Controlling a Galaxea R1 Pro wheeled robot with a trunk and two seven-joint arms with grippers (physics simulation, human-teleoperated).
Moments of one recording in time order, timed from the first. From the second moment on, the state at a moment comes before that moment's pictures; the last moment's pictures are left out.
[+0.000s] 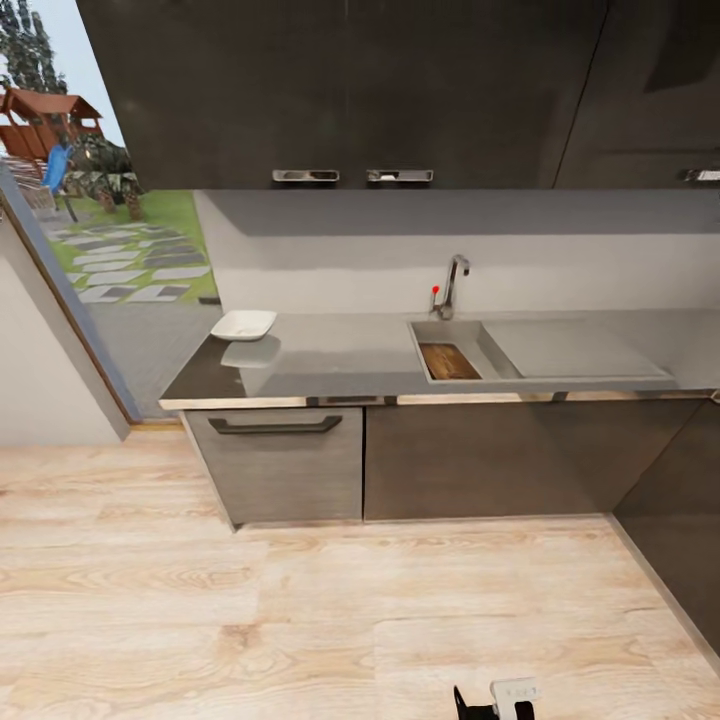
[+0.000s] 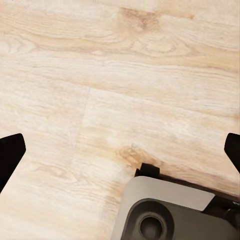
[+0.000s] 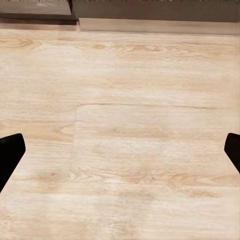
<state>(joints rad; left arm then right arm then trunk) -0.26 0.05 -0.10 -0.08 0.33 -0.36 0.13 -0.40 0.00 -0.03 -0.02 0.09 -0.58 0.01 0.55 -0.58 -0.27</state>
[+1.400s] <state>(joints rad) -0.26 0.03 -0.11 0.00 0.33 -0.36 0.13 -0.39 0.00 -0.03 -0.02 0.09 -0.55 -0.03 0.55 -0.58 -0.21</state>
